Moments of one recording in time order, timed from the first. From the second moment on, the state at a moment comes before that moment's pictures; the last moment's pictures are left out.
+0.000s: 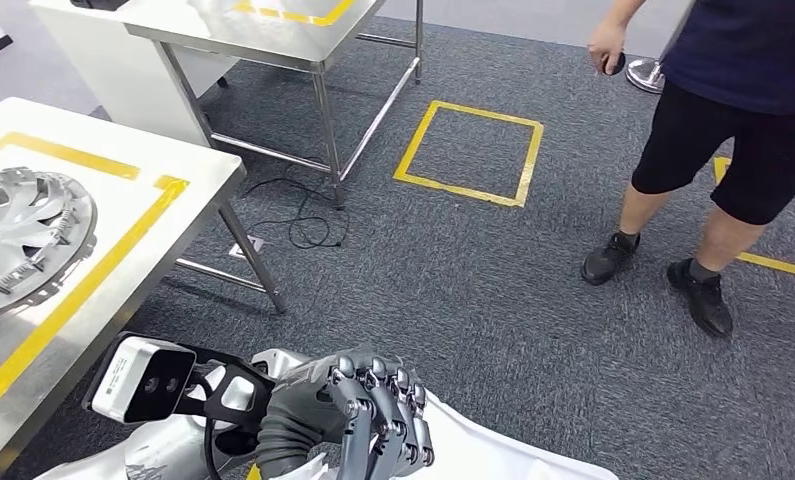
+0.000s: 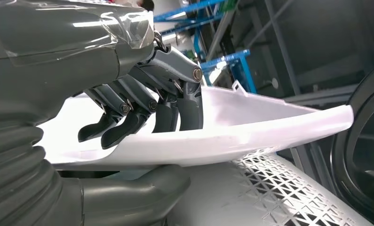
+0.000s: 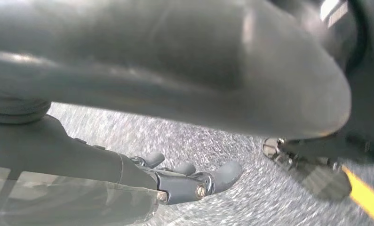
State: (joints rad) left arm -0.49 0.07 -0.92 -1.76 0.46 -0.63 -0.44; right arm 0.00 -0.25 1.06 -0.17 -0.55 0.35 -0.23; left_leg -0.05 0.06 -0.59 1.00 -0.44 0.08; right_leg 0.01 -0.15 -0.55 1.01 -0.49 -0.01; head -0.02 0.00
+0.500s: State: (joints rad) left arm -0.48 0.08 -0.93 -1.76 0.42 -0.62 -0.42; right arm 0.00 -0.26 1.07 -0.17 -0.54 0.34 -0.23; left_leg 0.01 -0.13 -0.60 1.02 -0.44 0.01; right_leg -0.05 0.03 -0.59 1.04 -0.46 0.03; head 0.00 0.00
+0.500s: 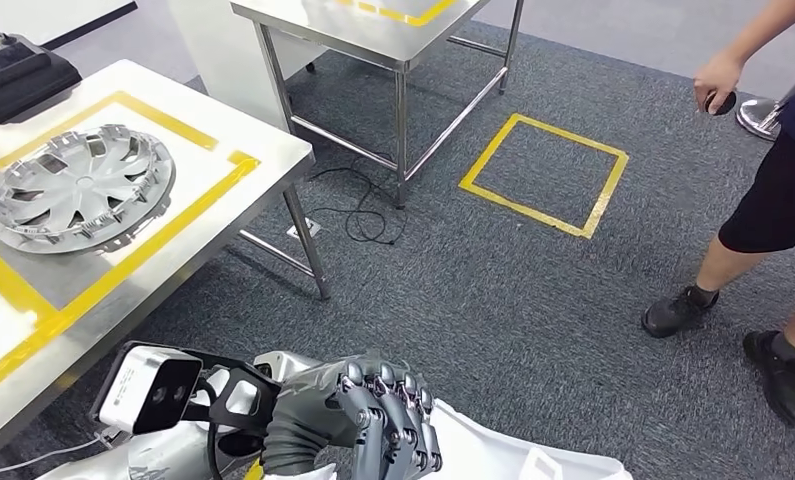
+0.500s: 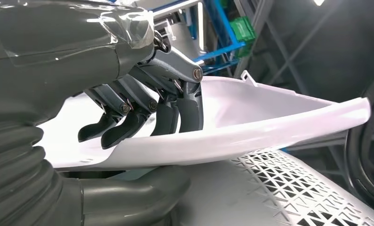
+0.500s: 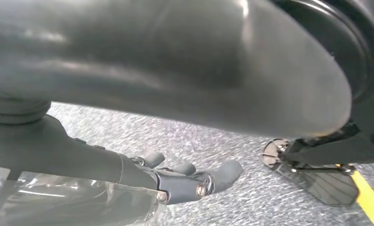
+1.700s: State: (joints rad) left arm -0.52 0.08 -0.93 -1.75 0.42 -0.64 -0.41; right arm 0.01 -0.25 1.12 -0.17 -0.44 0.36 -0.19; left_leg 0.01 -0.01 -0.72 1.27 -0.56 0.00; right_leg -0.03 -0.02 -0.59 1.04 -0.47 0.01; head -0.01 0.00
